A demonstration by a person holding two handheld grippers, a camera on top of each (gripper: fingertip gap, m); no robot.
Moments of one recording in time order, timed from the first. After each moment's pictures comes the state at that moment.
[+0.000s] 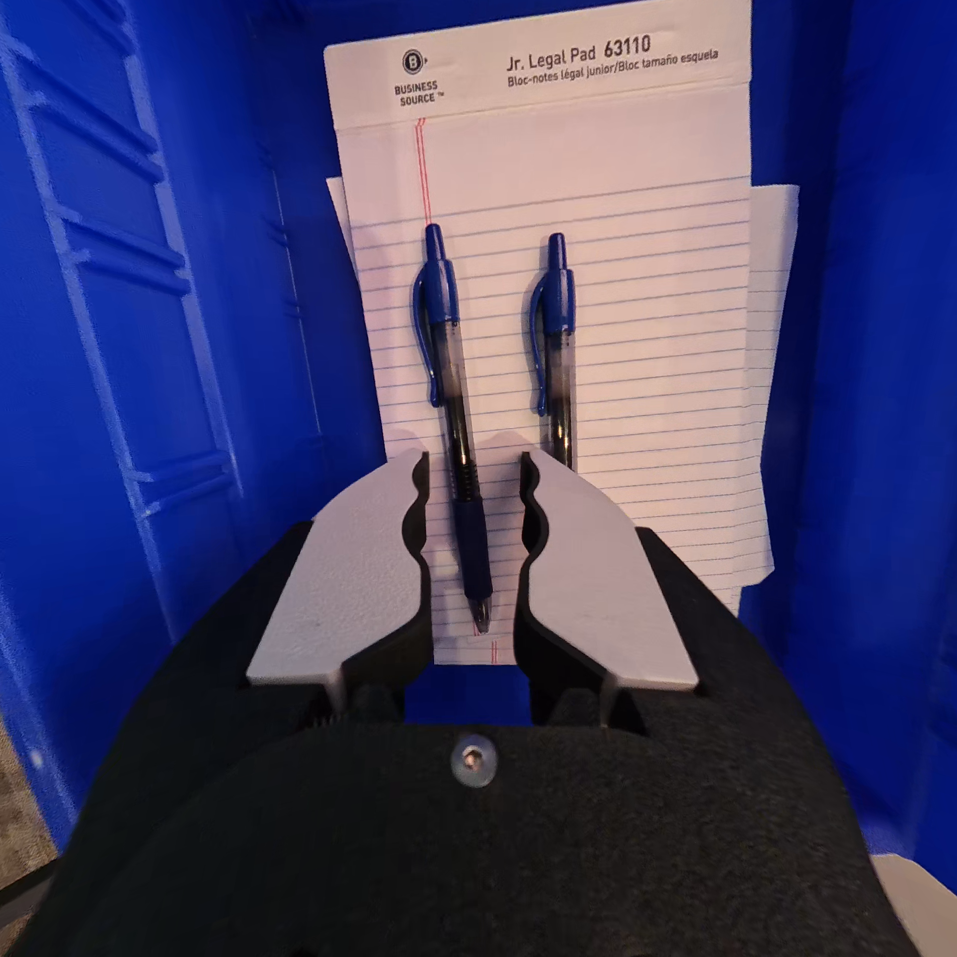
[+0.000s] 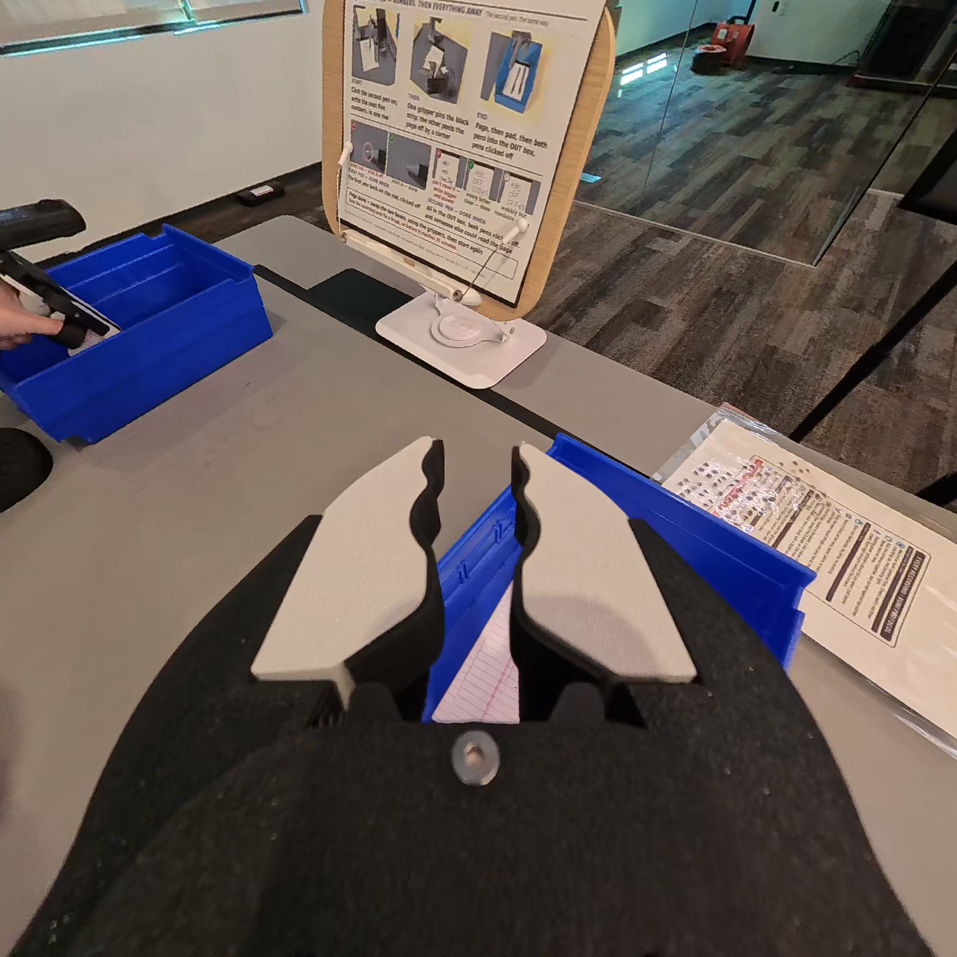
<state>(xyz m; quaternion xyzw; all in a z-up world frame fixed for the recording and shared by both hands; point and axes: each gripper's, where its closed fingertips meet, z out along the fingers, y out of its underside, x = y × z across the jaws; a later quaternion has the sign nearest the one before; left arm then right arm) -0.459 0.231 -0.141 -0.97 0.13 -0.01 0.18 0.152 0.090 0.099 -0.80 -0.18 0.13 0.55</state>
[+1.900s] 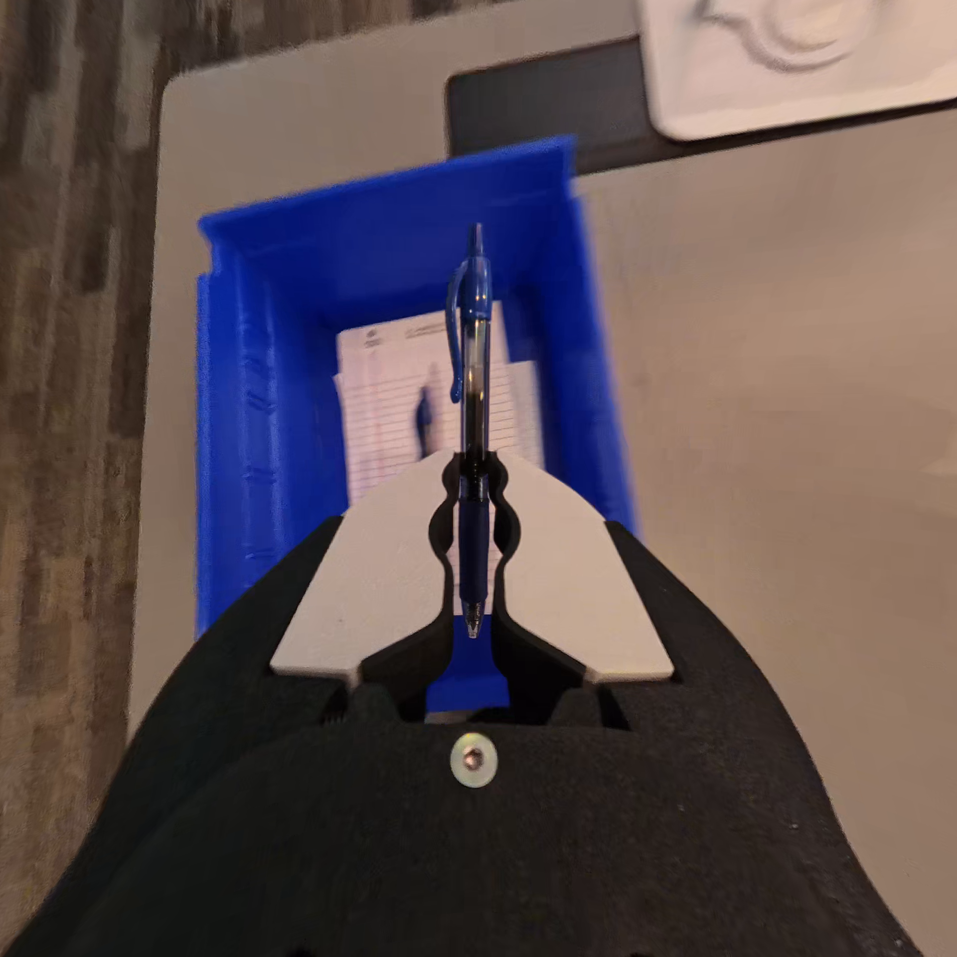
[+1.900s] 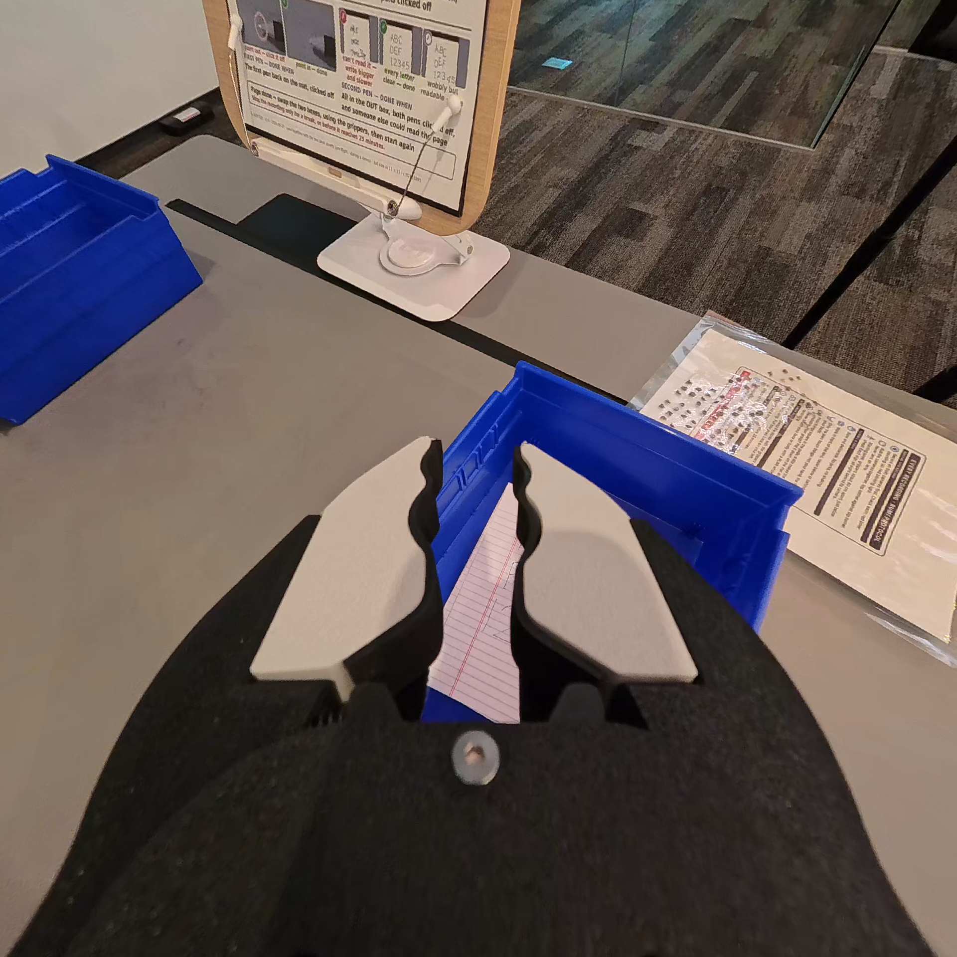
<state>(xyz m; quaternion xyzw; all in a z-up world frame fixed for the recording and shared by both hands) -0.390 0.203 -0.008 -0.92 0.16 0.01 0.36 0.180 0.102 0.060 -0.85 -0.14 0.11 0.49</state>
